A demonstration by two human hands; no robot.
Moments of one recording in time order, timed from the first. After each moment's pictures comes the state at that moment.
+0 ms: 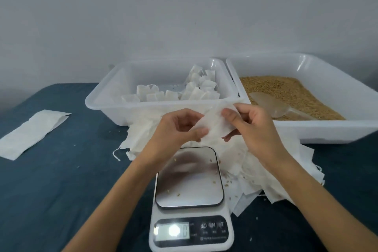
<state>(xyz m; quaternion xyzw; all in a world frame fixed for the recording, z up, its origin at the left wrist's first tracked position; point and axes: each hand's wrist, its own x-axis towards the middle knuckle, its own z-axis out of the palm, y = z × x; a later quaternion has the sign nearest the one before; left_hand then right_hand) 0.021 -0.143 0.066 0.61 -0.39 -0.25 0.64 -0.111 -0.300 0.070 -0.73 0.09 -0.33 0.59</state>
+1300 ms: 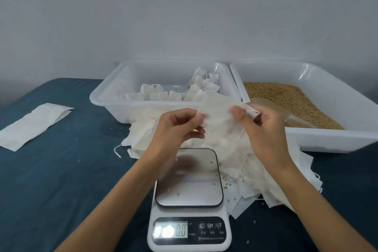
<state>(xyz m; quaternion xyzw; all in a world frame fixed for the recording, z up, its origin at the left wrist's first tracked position) 0.011 -0.143 0.069 0.55 -0.31 -0.25 0.73 -0.118 -0.299 0.075 -0.75 0.12 -0.41 0.51</state>
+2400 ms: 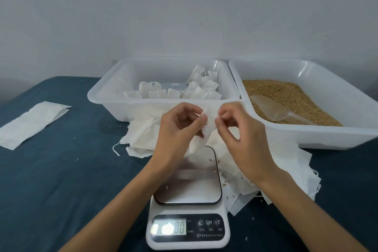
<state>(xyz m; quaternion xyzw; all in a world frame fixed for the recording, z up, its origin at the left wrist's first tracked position) -0.005 -0.147 0.066 0.57 -0.34 -0.14 0.73 -0.114 -0.276 0.064 -0.85 0.04 -0.43 0.30</state>
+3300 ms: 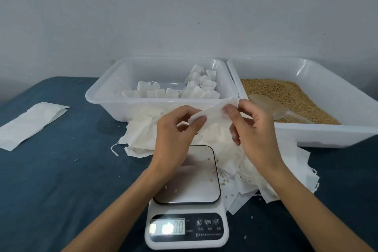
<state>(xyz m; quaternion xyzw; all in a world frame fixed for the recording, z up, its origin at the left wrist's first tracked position) -0.003 -0.148 0.056 0.63 -0.38 -0.05 0.67 -0.116 -0.287 0.071 -0.74 0.11 -0.39 0.53</state>
